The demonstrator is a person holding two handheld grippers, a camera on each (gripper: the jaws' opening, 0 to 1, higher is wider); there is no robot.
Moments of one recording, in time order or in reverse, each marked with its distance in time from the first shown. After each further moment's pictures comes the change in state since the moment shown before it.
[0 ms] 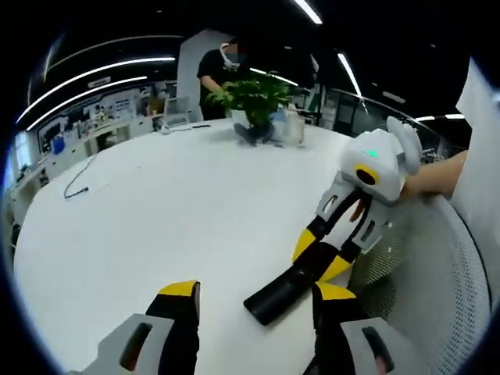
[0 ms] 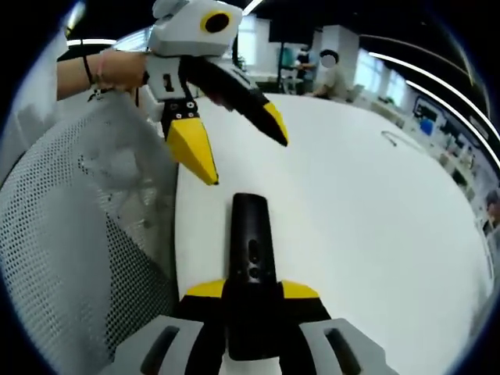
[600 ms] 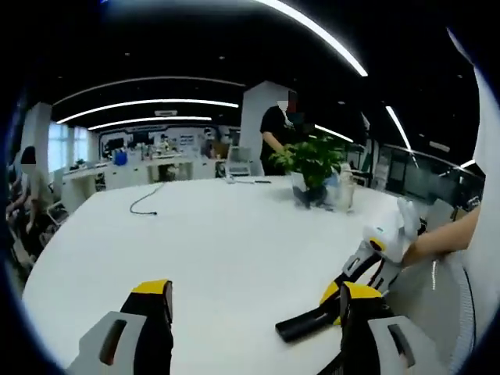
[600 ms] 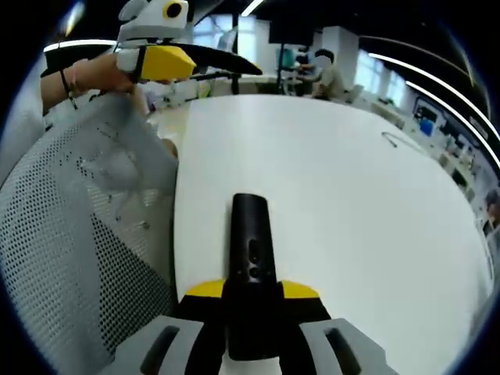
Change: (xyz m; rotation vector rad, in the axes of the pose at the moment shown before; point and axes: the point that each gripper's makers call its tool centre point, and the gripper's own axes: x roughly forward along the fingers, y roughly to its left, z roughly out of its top) left arm -0.086 0.027 0.038 -0.147 -0.375 0.304; right arm 0.000 0.002 0.002 -0.001 -0.005 0.000
